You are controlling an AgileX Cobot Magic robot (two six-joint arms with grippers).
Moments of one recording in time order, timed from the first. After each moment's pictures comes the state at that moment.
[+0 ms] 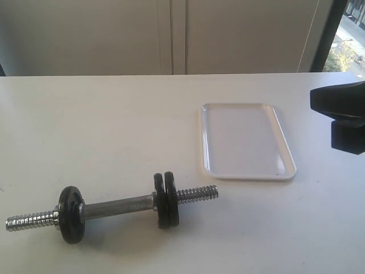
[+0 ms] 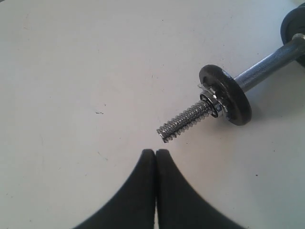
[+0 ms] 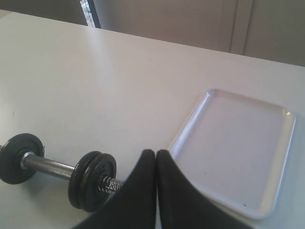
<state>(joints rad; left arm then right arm) -0.49 0.30 -0.52 0.20 0.96 -0.03 0.22 0.74 -0.71 0.67 0.59 -0.63</state>
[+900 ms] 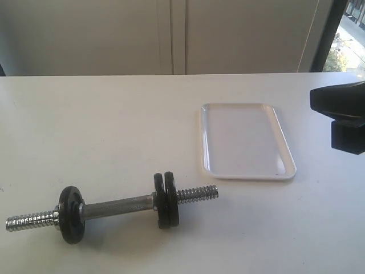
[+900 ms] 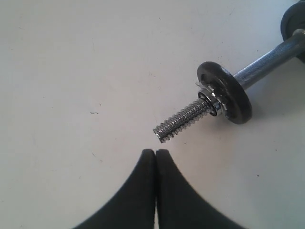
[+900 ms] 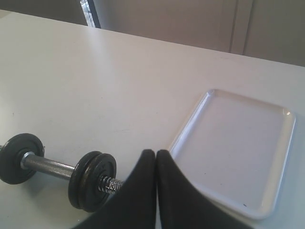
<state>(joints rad) -0.49 0.30 -0.46 0.20 0.90 -0.03 0.22 0.74 -0.71 0.67 0.59 -0.63</state>
